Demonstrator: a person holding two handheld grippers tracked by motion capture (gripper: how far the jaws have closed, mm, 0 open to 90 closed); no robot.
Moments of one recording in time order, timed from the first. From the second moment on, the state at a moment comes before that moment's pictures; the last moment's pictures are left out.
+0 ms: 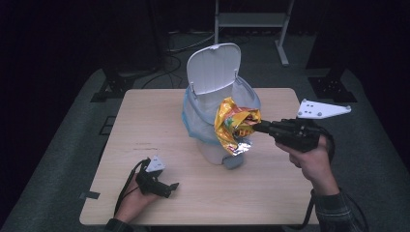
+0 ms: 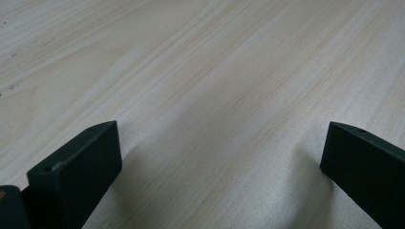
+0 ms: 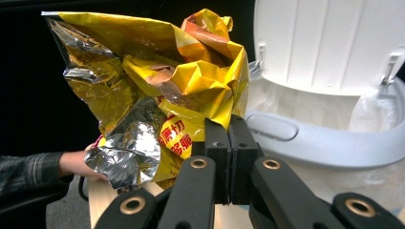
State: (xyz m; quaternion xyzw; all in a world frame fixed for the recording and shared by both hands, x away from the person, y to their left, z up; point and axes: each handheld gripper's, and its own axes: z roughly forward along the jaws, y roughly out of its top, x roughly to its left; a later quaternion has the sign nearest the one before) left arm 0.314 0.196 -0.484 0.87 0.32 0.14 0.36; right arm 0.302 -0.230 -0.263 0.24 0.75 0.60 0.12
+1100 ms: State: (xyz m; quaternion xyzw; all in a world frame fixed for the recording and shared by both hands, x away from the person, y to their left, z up) left arm 0.314 0.196 -0.484 0.87 0.32 0.14 0.36; right arm 0.352 -0.221 -0.236 0.29 0.72 0.61 0.17
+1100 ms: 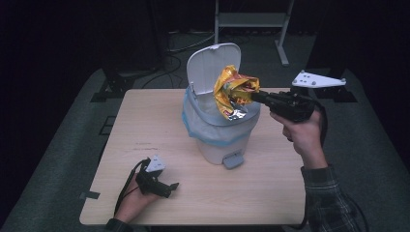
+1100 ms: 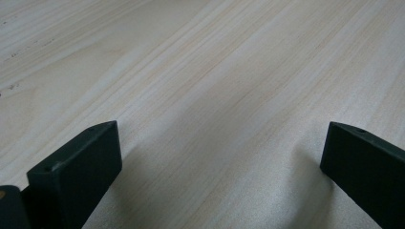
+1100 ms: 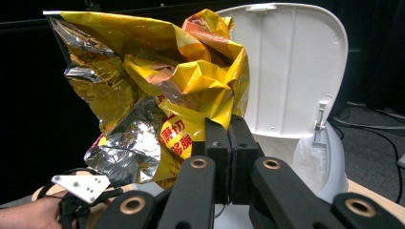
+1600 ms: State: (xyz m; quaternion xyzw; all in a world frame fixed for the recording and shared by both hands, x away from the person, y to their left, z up) left arm 0.314 0.196 -0.484 0.87 0.32 0.14 0.36; right arm 0.382 -0.204 -0.241 0.31 0.72 0.59 0.18
